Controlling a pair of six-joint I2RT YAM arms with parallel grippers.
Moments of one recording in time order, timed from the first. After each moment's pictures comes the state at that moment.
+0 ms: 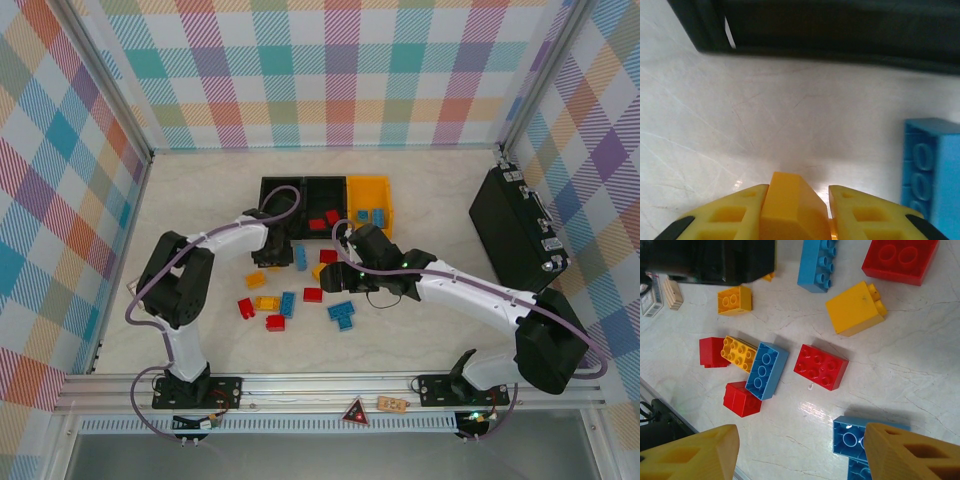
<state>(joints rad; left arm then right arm) -0.52 1.83 1.27 -0.78 -0.20 -0.60 0.83 1.36 0.92 -0.42 -0.22 0.68</state>
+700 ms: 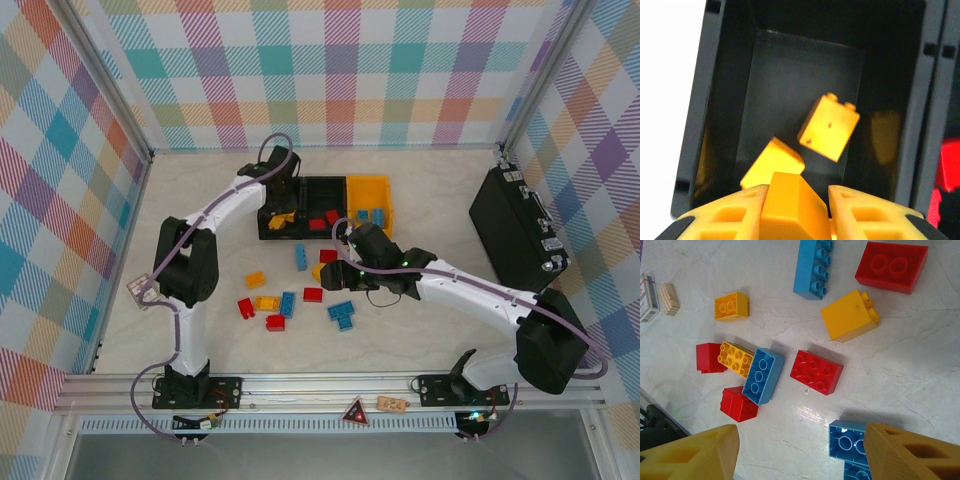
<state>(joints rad) -0.41 2.07 1.77 -0.84 -0.20 -0.57 0.83 1.36 0.93 -0.43 -0.19 0.67</state>
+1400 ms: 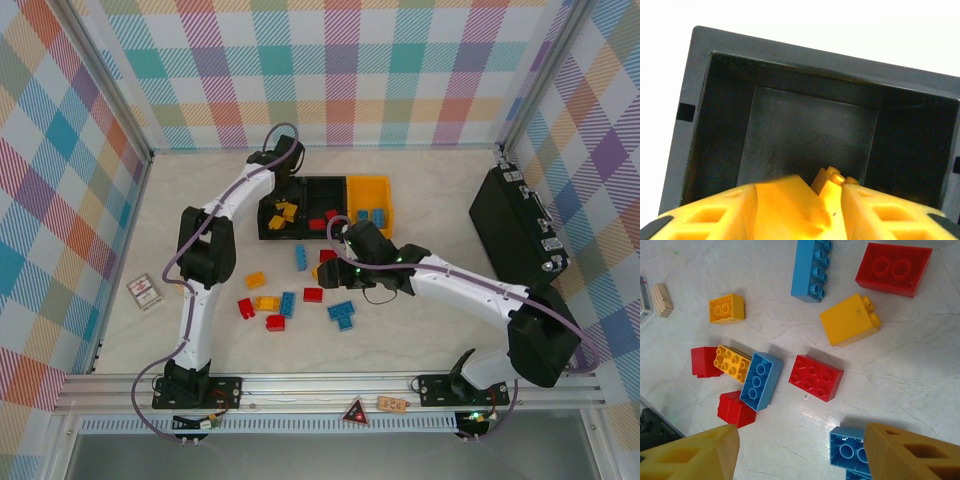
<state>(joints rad) -0.38 2.29 2.06 -0.93 -0.25 -0.55 0.83 1.42 0.97 -0.44 -0.19 0.67</state>
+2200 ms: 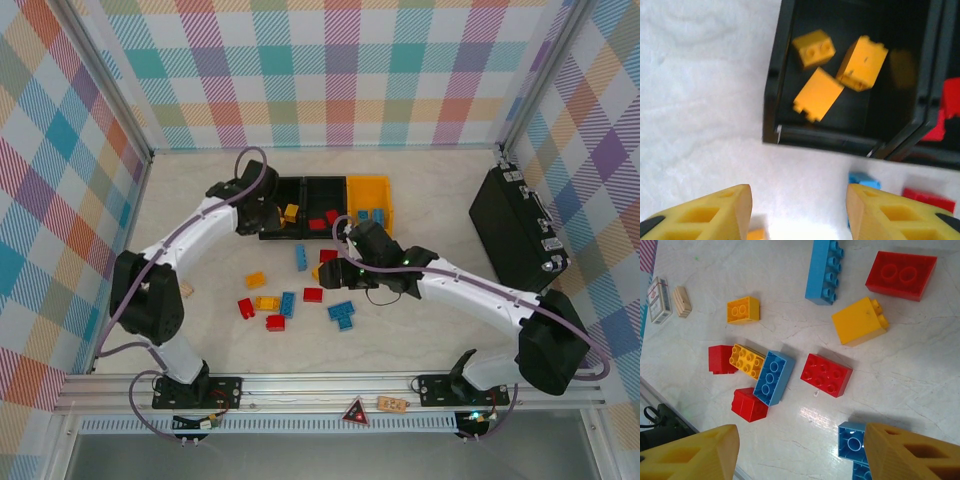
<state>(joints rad) -0.41 1.67 1.38 -0.83 -0.16 -0.57 0.84 1.36 0.94 -0.43 -0.22 0.67</state>
